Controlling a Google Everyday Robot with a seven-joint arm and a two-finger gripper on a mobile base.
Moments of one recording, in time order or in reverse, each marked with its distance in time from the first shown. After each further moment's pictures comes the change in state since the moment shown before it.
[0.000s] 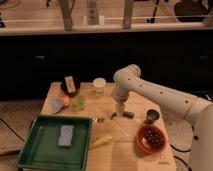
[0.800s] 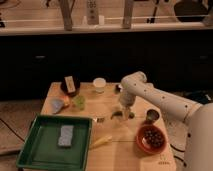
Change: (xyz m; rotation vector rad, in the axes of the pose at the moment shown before) arm 0.053 0.011 0.050 -0.044 0.012 0.116
